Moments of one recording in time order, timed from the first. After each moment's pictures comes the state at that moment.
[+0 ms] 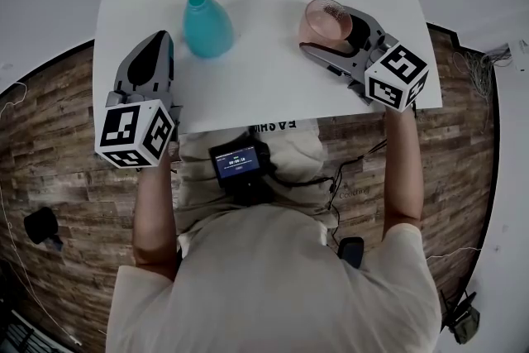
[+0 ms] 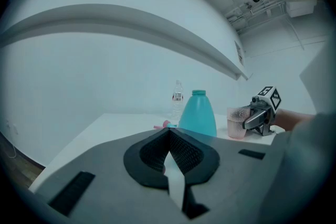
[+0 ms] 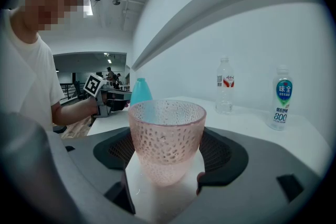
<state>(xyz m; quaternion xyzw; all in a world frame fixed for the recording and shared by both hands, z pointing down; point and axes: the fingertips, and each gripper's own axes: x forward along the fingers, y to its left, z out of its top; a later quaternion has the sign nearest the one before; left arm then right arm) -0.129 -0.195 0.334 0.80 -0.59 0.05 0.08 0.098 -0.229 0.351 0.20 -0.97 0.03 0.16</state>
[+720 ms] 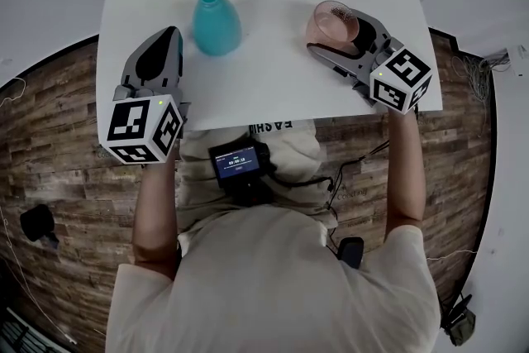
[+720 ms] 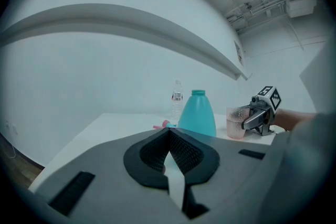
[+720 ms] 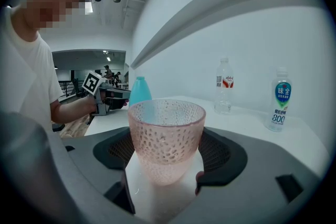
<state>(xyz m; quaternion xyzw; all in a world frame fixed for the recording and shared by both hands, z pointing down) -0.127 -0.196 0.334 0.80 -0.59 0.05 0.08 0.099 -0.230 0.351 0.21 -0.96 0.02 0.17</state>
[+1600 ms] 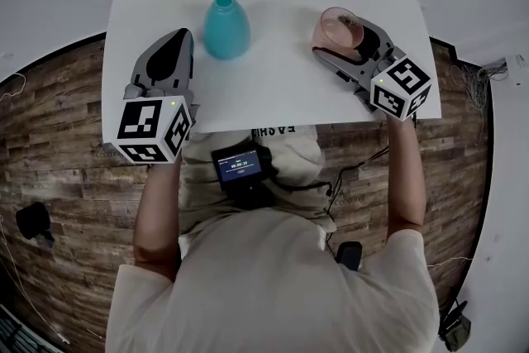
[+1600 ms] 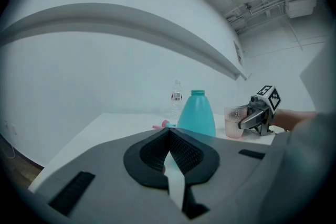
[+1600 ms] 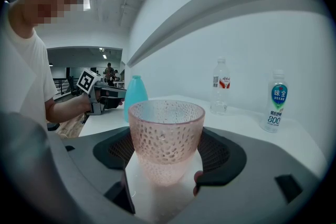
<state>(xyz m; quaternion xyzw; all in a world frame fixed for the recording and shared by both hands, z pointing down) -0.126 -0.194 0.333 0.80 -0.59 0.05 0.08 0.098 -0.235 0.350 0.24 -0.96 0.02 0.18</state>
